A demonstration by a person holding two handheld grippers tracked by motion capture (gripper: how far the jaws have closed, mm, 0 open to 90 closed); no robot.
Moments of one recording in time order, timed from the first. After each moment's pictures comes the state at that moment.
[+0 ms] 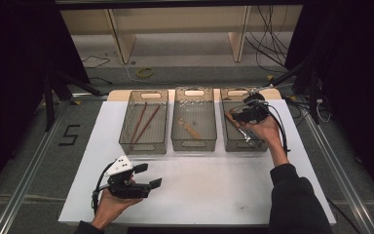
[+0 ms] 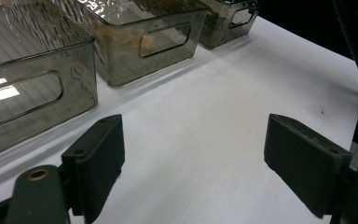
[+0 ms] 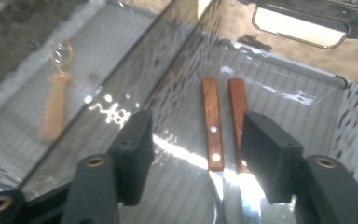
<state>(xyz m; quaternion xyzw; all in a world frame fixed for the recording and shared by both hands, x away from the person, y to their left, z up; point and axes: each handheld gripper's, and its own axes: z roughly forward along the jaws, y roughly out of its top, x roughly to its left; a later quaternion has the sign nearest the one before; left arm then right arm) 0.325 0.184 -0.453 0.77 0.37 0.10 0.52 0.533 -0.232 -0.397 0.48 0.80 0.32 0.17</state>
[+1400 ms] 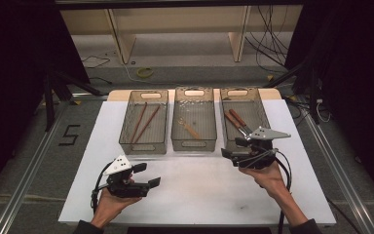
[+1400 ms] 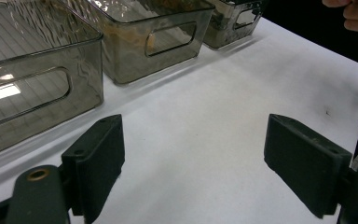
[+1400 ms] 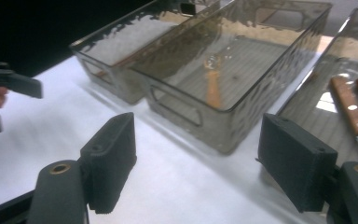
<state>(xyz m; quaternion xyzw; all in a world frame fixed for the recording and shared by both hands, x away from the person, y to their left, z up) 0.328 0.188 -0.456 0.76 0.37 0.10 0.52 0.379 -0.217 -0.405 0.38 0.77 0.49 0.13</state>
